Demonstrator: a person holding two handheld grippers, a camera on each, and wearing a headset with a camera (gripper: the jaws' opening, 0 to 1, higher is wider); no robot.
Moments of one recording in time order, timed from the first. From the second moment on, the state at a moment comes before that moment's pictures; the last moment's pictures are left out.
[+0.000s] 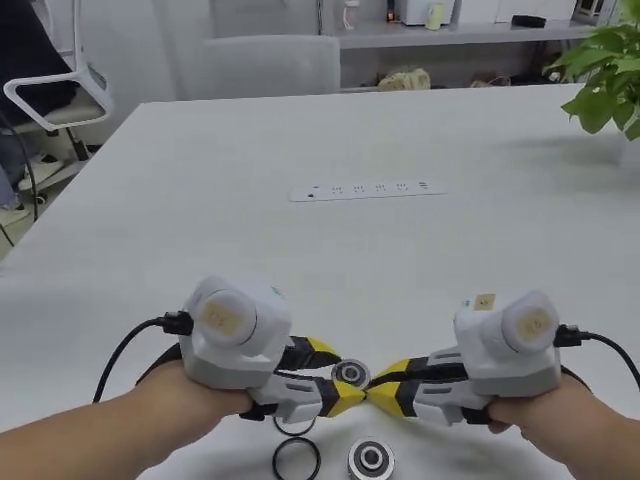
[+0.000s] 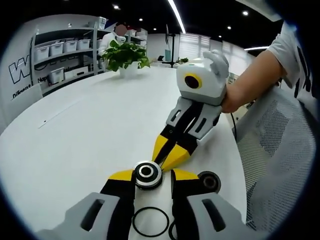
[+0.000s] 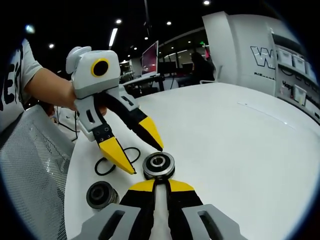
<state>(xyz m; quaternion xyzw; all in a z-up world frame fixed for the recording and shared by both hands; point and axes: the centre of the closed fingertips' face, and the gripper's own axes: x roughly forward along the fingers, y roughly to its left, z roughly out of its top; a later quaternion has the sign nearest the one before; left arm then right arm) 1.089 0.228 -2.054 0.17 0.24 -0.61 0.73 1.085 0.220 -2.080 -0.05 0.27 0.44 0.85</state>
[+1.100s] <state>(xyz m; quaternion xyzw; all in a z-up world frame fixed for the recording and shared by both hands) 1.098 0.226 -2.060 0.20 0.23 -0.58 0.75 1.090 0.214 -2.076 0.05 0.30 0.39 0.87</state>
